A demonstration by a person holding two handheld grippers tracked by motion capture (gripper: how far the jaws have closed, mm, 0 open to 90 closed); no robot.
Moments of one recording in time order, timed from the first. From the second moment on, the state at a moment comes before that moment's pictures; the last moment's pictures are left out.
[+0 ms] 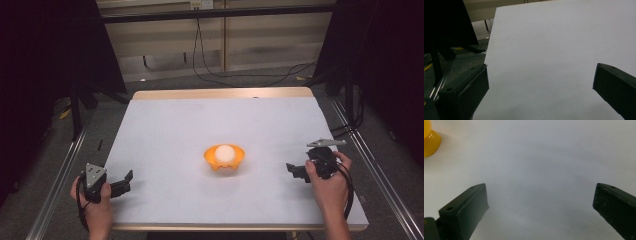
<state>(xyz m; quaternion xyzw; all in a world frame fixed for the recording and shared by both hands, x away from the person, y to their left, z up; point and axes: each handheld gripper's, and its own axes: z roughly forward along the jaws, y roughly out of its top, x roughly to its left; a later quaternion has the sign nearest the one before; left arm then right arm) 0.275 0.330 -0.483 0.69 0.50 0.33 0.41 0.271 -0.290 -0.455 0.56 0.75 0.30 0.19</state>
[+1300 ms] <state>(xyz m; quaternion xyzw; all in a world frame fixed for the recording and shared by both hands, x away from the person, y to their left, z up) 0.275 0.330 -0.483 0.69 0.49 0.34 0.41 0.212 -0.374 -0.470 0.60 0.67 0.37 0.22</state>
